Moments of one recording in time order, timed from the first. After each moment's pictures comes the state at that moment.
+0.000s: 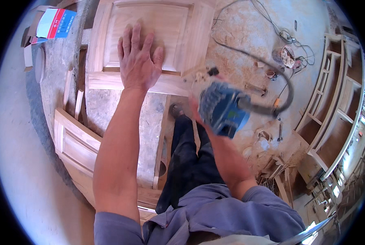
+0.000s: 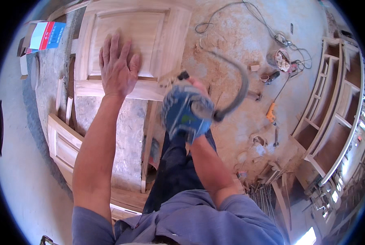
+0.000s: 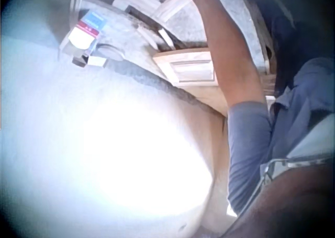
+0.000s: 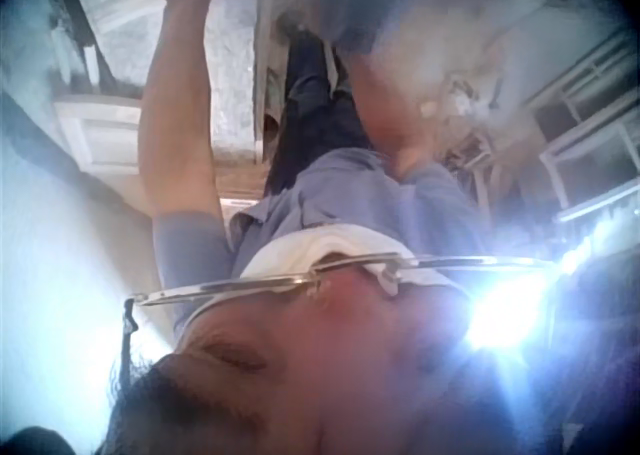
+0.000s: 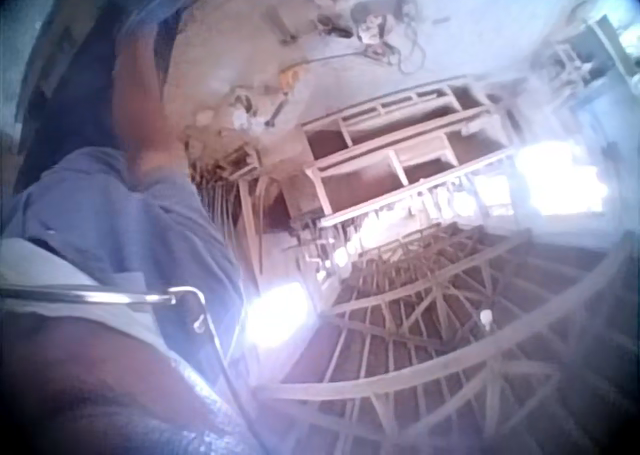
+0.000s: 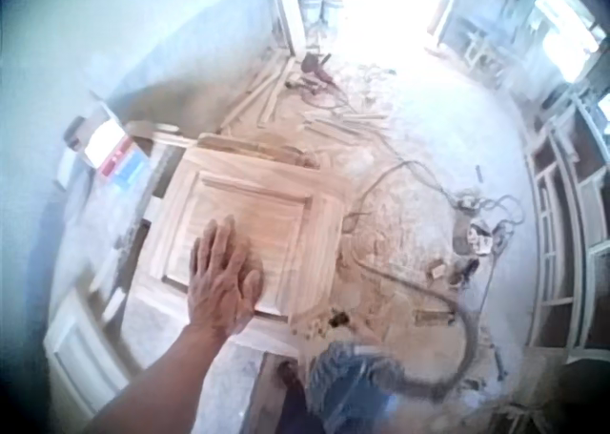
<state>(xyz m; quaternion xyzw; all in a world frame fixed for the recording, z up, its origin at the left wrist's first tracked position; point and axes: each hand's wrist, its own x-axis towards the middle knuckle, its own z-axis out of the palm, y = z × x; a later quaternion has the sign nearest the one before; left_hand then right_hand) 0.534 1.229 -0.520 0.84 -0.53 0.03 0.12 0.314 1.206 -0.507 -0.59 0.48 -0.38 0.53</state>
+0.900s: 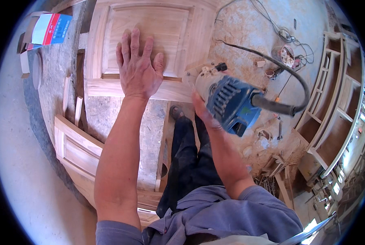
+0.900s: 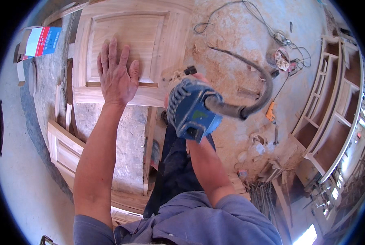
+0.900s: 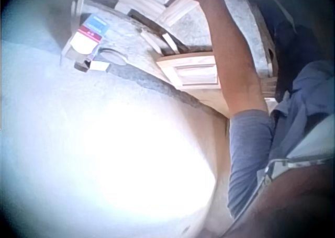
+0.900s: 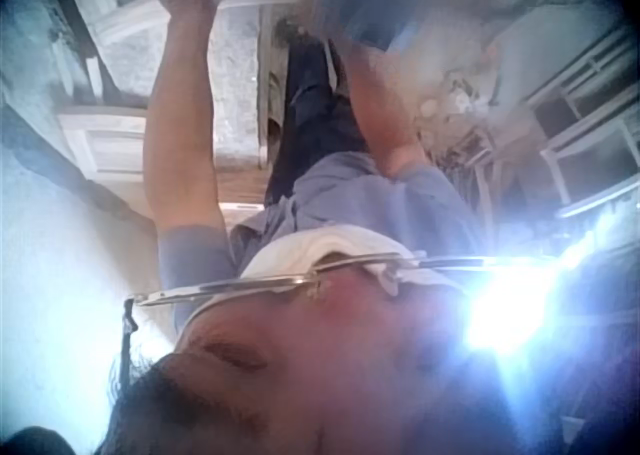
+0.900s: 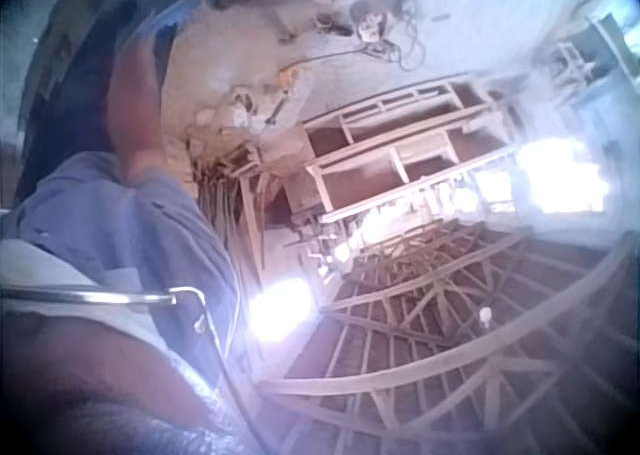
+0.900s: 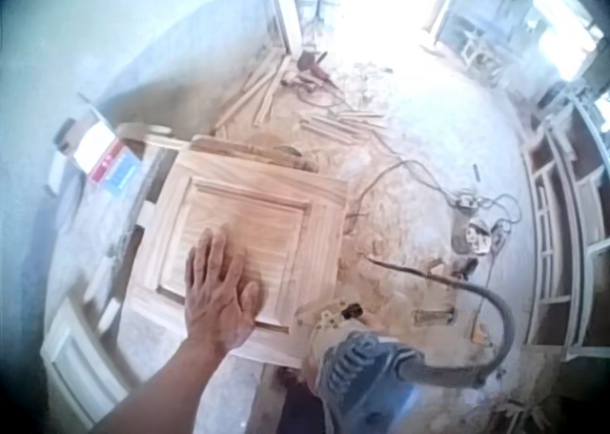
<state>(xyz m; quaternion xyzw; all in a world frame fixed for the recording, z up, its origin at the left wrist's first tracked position) 0.535 1.228 -0.520 0.84 -0.53 0.01 0.11 0.330 1.190 -0.503 -0.69 0.47 -0.36 0.42</state>
